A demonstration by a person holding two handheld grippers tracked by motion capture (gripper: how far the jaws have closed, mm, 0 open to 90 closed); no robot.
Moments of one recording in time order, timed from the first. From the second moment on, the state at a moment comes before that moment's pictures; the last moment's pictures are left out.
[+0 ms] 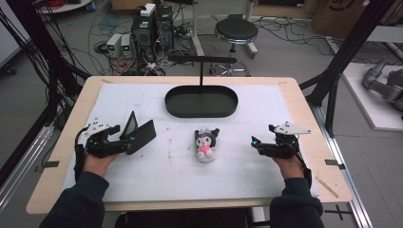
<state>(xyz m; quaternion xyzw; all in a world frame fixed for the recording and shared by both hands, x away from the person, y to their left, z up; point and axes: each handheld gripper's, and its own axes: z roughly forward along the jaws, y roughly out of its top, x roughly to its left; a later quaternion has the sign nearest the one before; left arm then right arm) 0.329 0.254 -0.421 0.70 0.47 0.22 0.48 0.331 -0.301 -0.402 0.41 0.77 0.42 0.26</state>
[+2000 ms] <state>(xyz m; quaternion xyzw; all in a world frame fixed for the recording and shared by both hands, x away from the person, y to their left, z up) 0.524 0.112 -0.408 0.74 0.42 0.24 0.46 0.331 -0.323 -0.405 0.43 0.75 0.44 0.25</state>
